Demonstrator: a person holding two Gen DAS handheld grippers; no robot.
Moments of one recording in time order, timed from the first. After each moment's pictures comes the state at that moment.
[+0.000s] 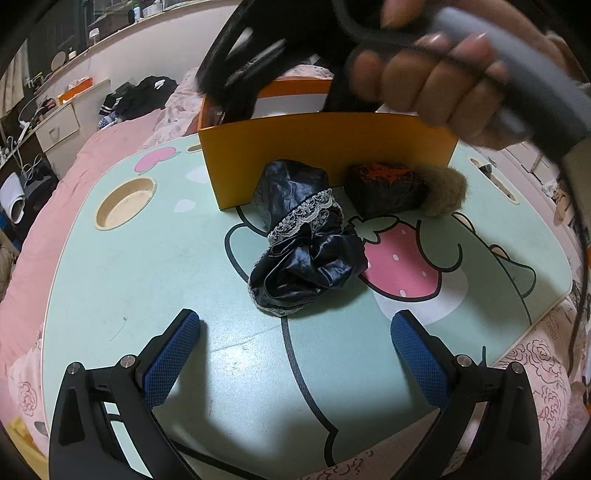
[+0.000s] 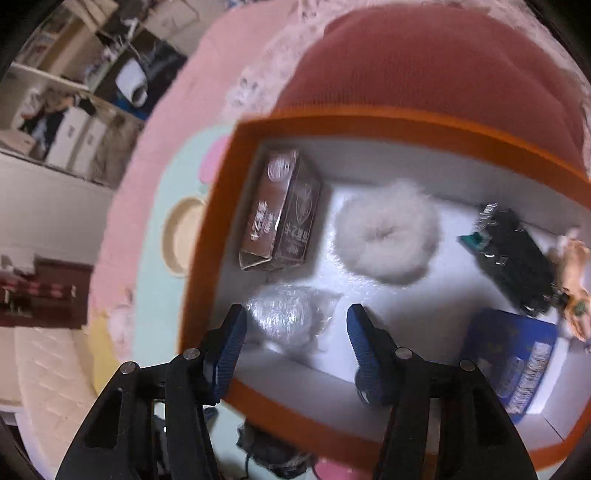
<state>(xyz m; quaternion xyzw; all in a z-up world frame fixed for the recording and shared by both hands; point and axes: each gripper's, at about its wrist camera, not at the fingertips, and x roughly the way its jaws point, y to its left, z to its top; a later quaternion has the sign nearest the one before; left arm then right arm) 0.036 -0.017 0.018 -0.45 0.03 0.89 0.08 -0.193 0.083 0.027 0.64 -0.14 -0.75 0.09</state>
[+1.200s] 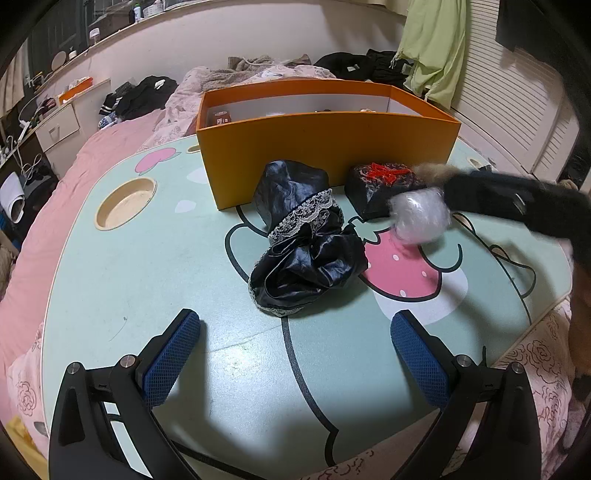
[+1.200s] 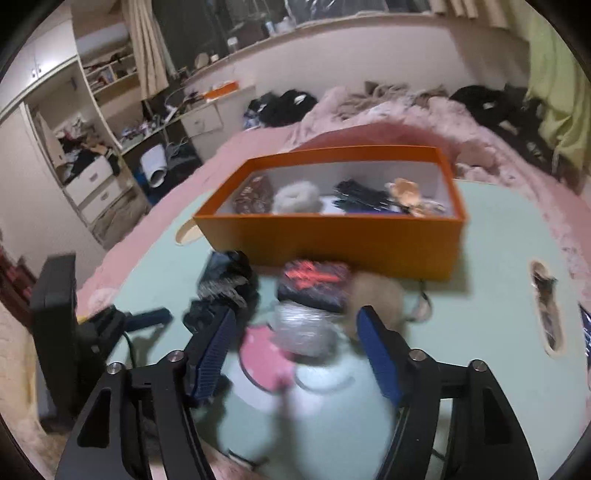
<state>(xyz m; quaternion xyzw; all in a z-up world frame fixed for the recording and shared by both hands) 0.035 -0.017 0.017 -0.45 0.02 0.89 0.09 0.036 0.119 0.054 0.38 -0.09 -0.92 0.01</state>
